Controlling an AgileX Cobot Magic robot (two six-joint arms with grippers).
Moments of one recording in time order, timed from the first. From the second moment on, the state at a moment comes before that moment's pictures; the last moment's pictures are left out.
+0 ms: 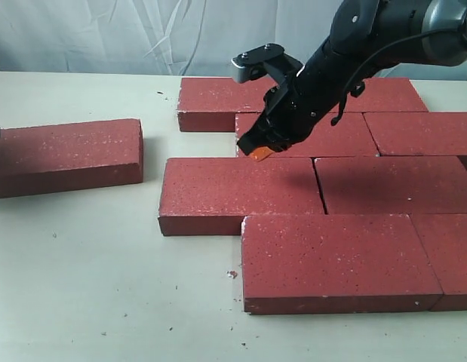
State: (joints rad) left arm 0.34 1.95 -1.20 -0.37 0.65 0.35; right arm 0.42 1.94 -1.40 0.50 0.82 -0.69
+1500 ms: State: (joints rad) left arm 0.21 1.99 -1.15 -0.42 0.34 0.43; right arm 0.58 2.45 -2.20 0.20 0.85 -0.35
